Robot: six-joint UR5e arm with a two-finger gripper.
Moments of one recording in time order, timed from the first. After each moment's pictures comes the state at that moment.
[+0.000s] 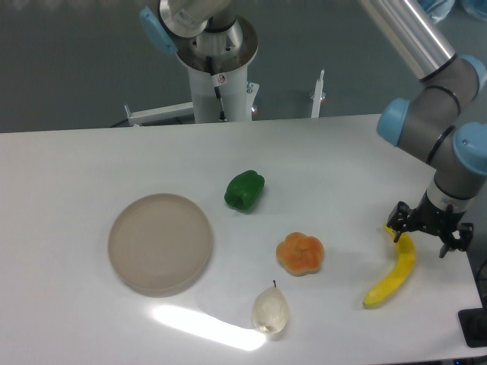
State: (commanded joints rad) arm 2.62 -2.29 -1.34 -0.96 1.41 1.20
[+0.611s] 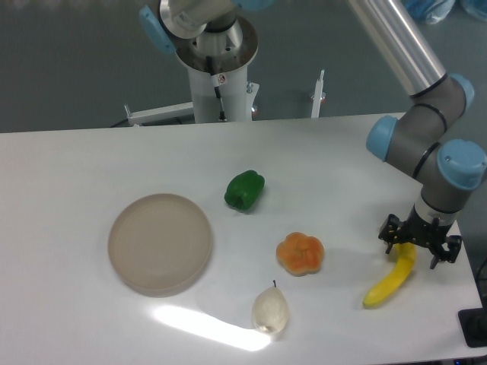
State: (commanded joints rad) arm 2.59 -2.32 -1.38 -0.84 1.43 1.20
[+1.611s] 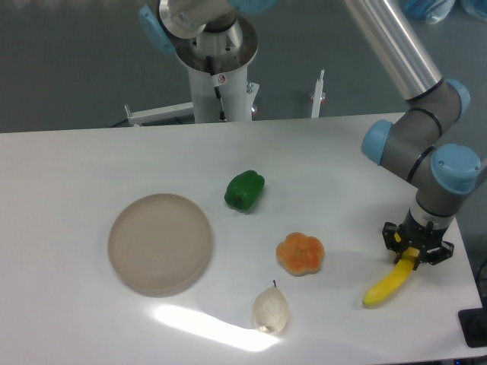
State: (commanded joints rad) arm 2.60 -2.29 -1.36 -0.86 1.43 1.22
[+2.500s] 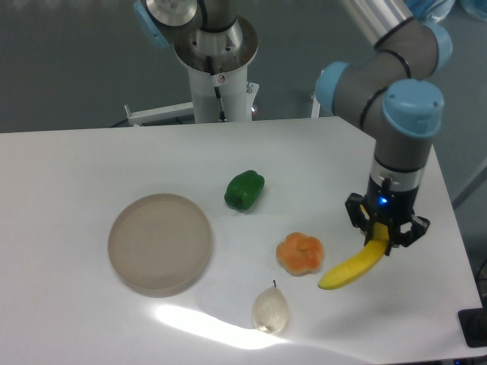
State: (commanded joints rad) arm 2.46 -1.99 -1.47 -0.94 1.43 1.21
